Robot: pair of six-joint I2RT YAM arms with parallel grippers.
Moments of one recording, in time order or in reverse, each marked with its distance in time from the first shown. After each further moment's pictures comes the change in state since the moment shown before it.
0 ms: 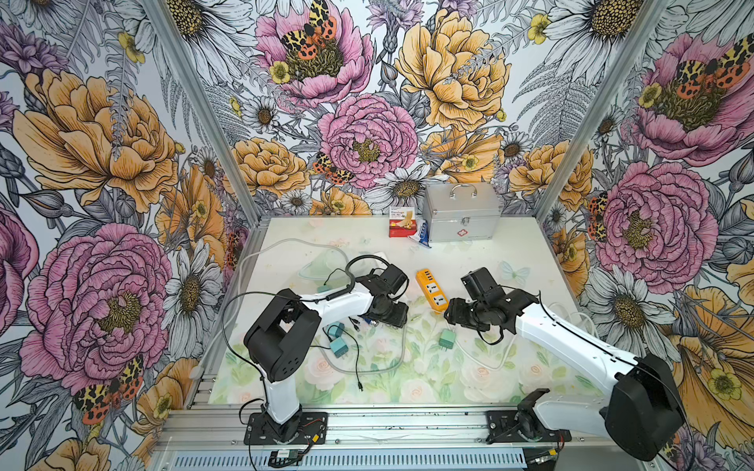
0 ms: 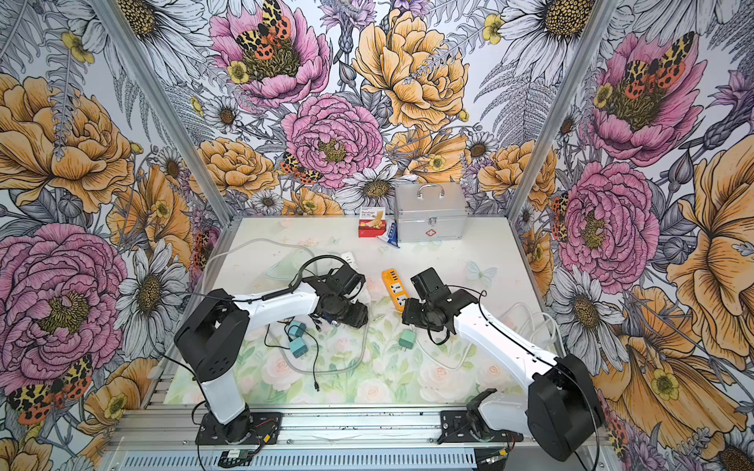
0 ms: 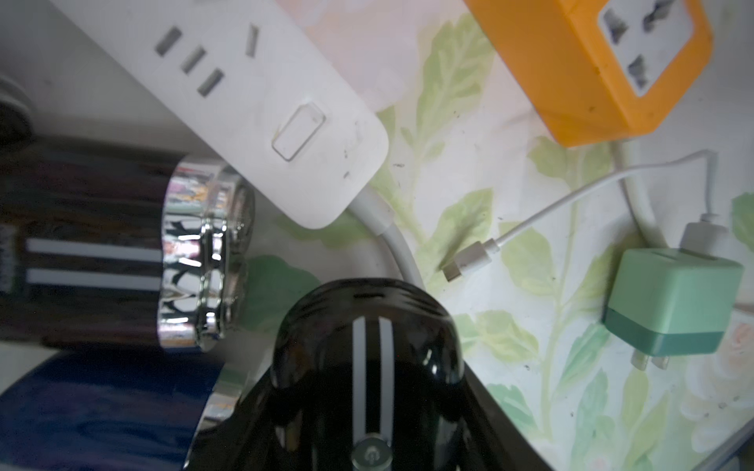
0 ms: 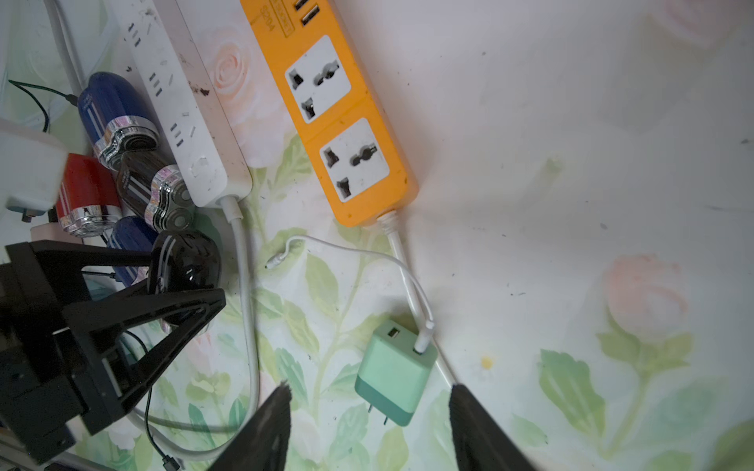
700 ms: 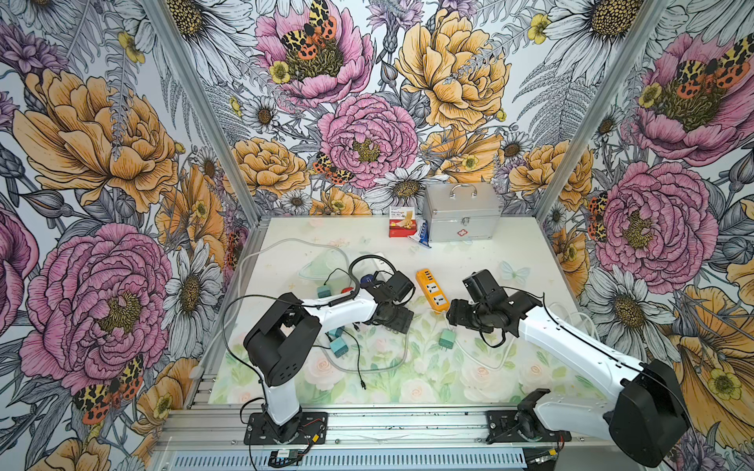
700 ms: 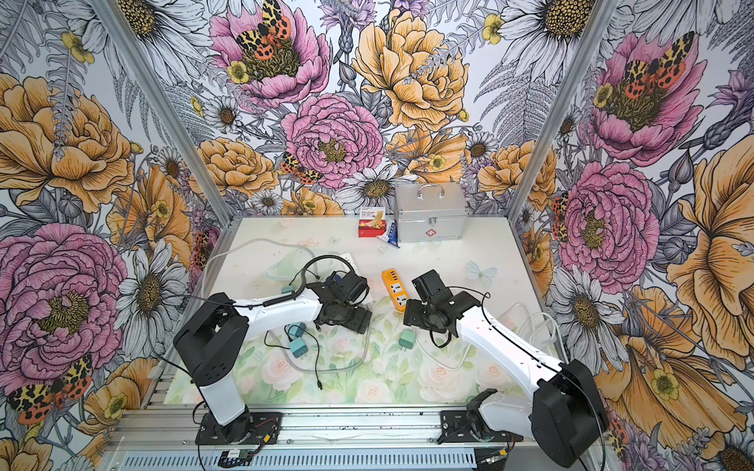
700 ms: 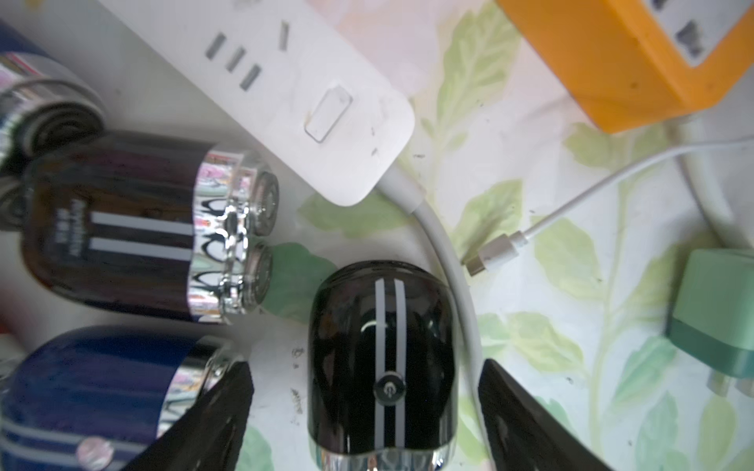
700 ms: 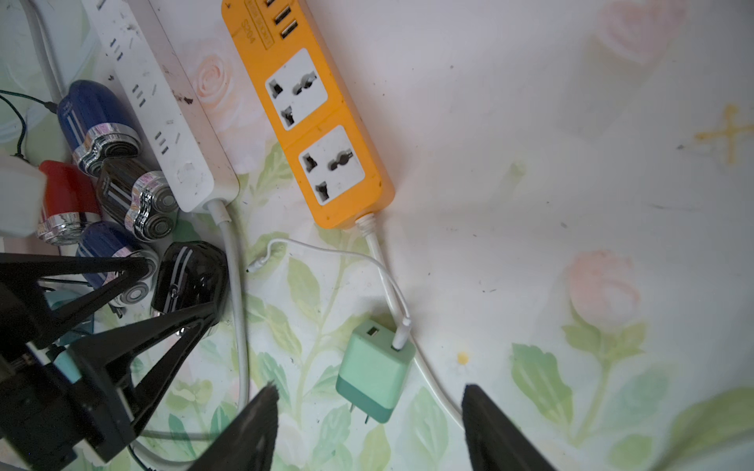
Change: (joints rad) left arm -0.072 -0.053 -0.013 -0.013 -0.176 -0.005; right arm -0.008 -0.037 -0.014 -0.022 0.052 -0.006
